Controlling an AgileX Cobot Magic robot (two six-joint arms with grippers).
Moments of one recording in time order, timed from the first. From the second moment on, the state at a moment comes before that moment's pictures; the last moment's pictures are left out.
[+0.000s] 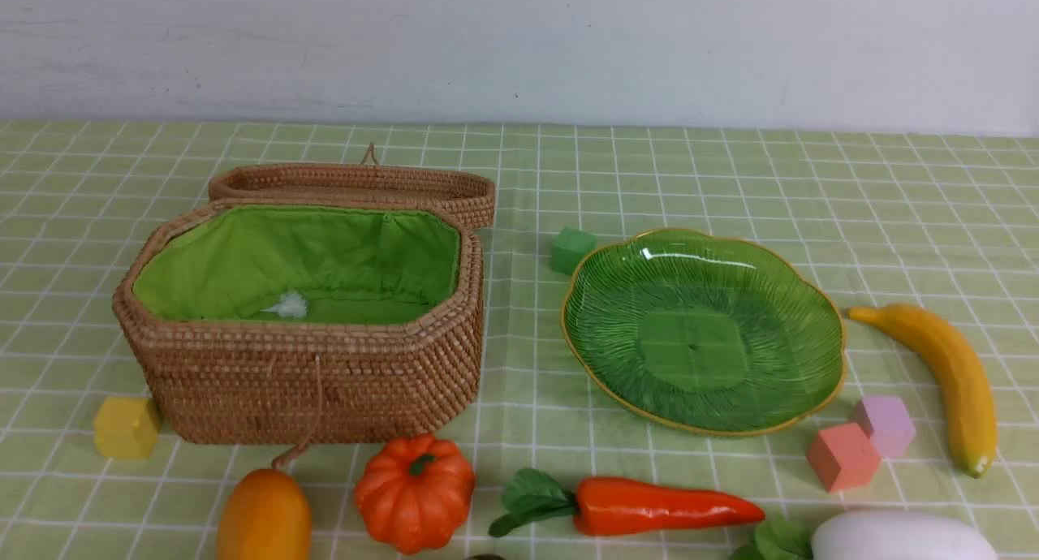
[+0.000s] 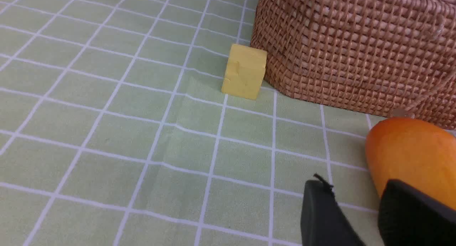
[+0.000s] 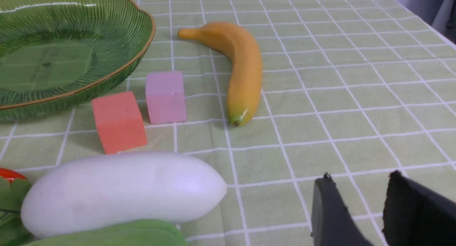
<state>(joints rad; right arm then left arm) -0.09 -0.01 0.02 -0.23 0.40 0.20 -0.04 -0.01 0.03 0.10 0.39 -0.37</state>
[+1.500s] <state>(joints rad) -0.09 -0.01 0.03 -0.33 0.36 0.20 -0.04 -0.01 0.03 0.10 0.39 -0.37</state>
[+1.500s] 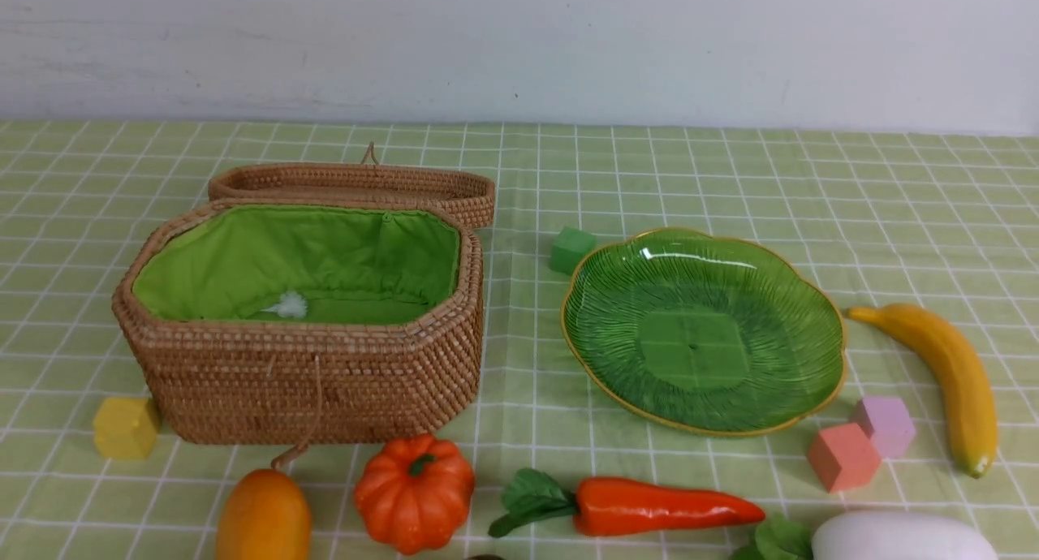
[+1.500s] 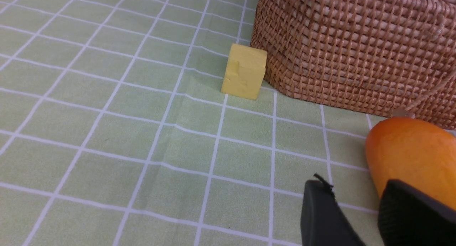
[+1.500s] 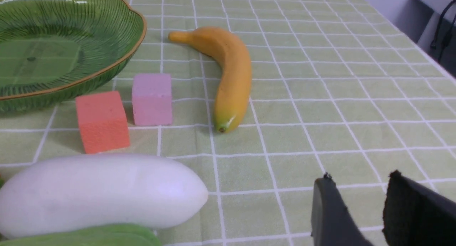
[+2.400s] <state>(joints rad) -0.09 -0.01 0.03 -0.74 -0.36 0.45 -0.04 -0.01 0.03 0.10 0.39 -0.37</state>
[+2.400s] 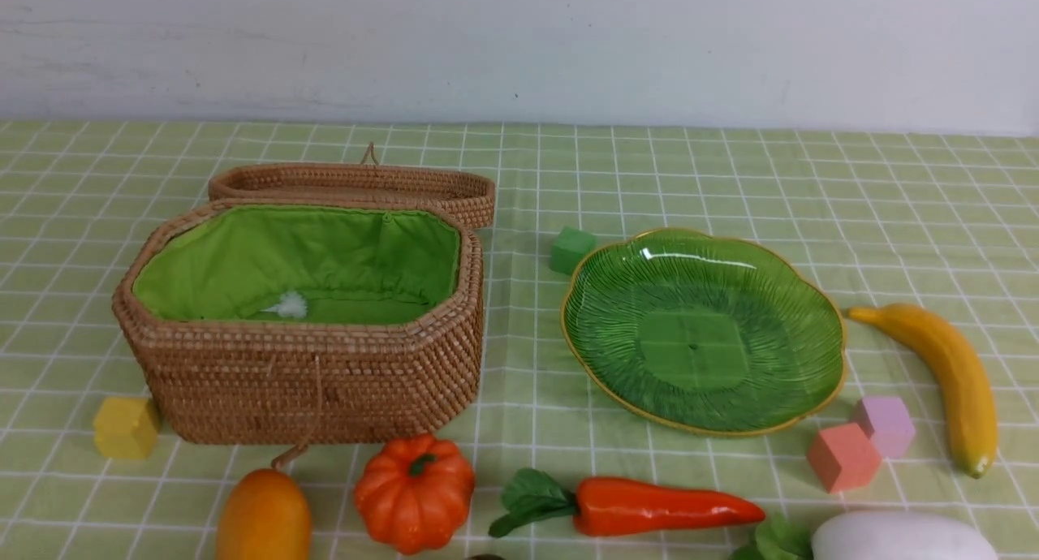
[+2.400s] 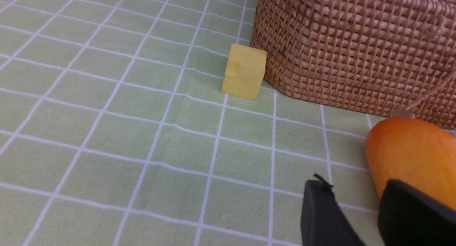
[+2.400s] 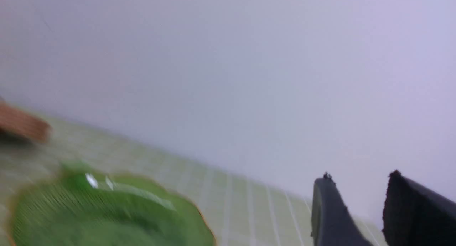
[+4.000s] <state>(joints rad) -0.09 1.55 -1.04 -0.05 0.62 0.24 -0.04 -0.01 0.03 0.10 0.39 -0.37</state>
